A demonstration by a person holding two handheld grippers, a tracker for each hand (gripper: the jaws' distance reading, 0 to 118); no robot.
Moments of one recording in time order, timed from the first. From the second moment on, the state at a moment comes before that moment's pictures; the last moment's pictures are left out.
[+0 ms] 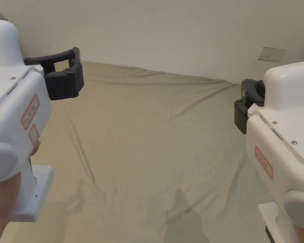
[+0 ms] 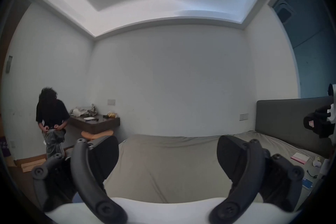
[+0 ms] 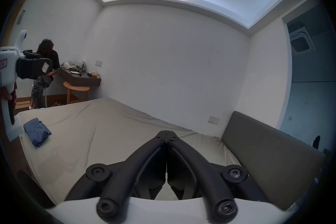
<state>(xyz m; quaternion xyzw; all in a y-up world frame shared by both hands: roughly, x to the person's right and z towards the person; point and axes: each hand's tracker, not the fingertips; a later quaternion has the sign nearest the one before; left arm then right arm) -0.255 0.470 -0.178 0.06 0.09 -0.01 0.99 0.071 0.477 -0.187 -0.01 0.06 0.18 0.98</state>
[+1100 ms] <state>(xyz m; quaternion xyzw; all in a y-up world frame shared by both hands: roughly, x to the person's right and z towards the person) -0.139 0.423 -0.146 0.03 0.03 -0.07 1.00 0.094 0.422 -0.146 -0.01 0.04 0.14 0.99</state>
